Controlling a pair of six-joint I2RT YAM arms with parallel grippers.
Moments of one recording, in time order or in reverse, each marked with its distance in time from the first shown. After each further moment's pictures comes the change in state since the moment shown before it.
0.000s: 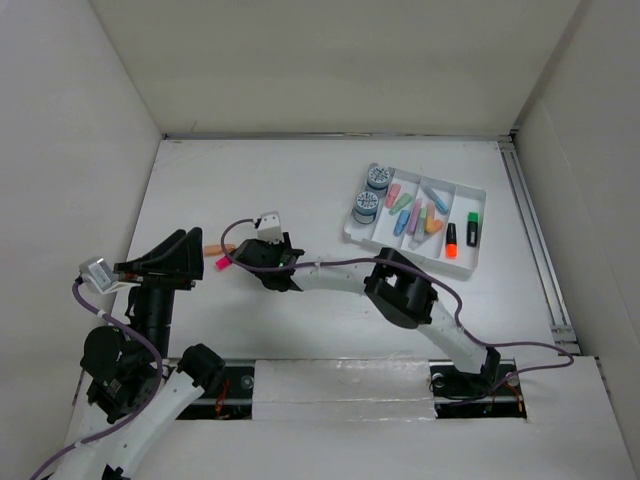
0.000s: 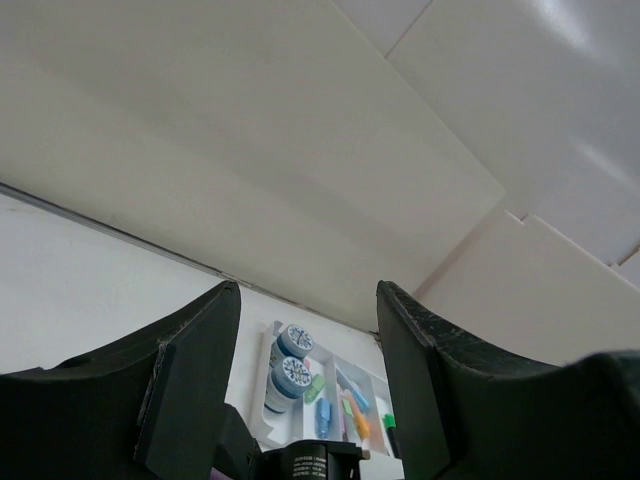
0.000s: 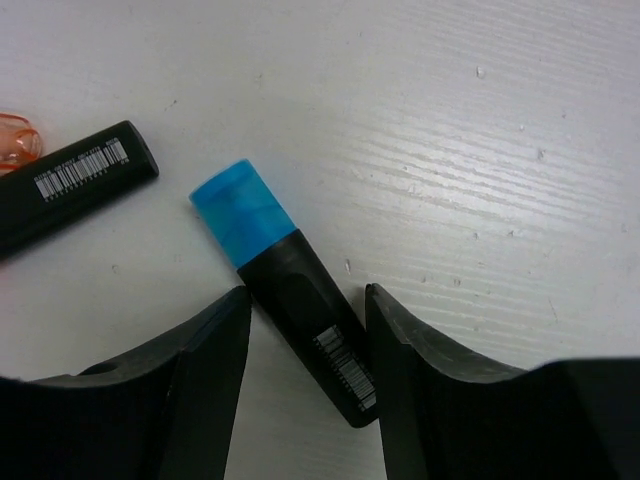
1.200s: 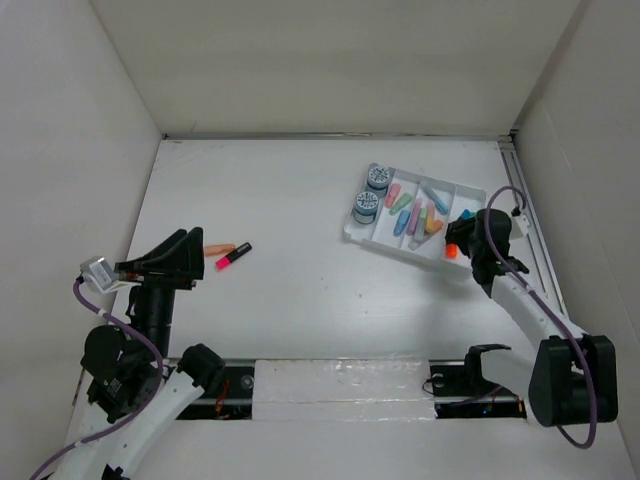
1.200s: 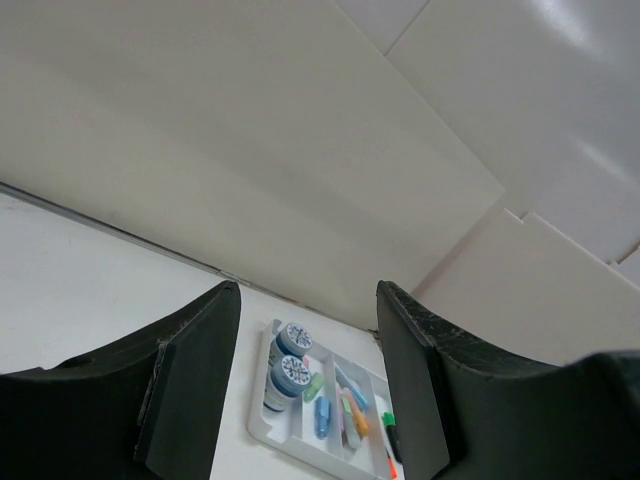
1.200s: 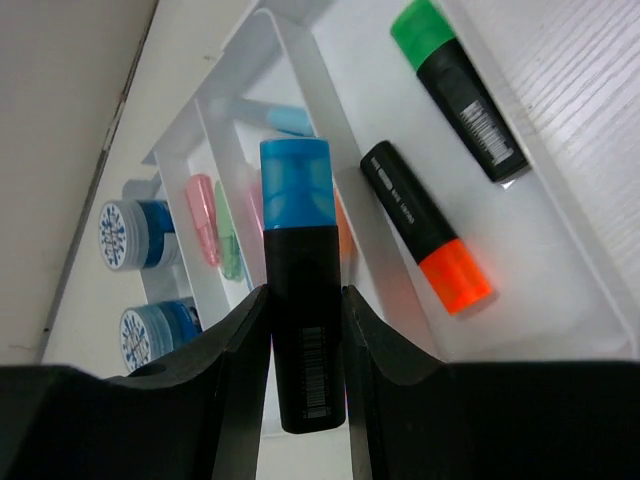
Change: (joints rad) left arm 0.000 0.004 0.000 0.001 0.004 -0.003; right arm -1.074 -1.275 -1.300 0.394 -0.477 0.344
